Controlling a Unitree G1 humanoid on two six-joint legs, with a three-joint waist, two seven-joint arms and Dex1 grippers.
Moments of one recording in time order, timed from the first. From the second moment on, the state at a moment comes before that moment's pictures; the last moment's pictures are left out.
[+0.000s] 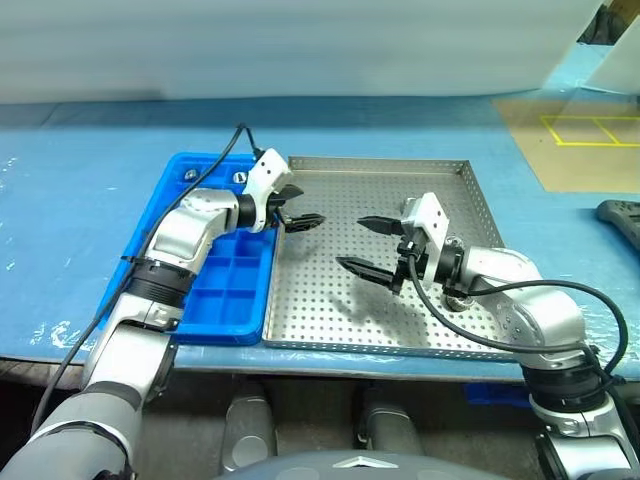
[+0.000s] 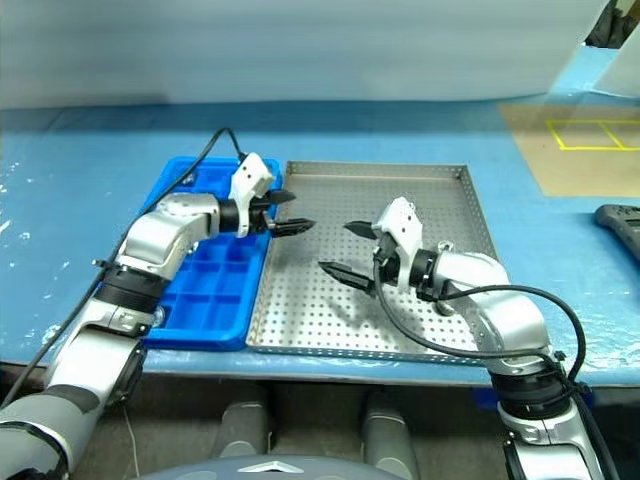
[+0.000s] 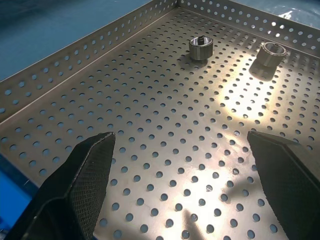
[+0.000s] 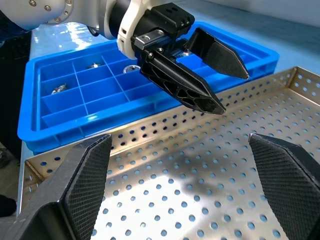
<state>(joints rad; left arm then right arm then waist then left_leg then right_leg) -0.81 0.40 -0.20 0.29 -0.27 0.55 -0.90 -0.29 -0.54 0.04 -0.44 0.44 0.66 0.80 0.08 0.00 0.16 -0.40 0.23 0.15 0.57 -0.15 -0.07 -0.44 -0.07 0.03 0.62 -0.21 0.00</state>
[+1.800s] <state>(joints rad) -1.08 0.16 -0.27 0.81 -0.05 0.01 -1.44 0.23 -0.59 -0.31 -0.67 0.51 0.80 0.41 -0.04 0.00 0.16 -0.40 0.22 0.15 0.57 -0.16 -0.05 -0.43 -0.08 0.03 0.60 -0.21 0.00</state>
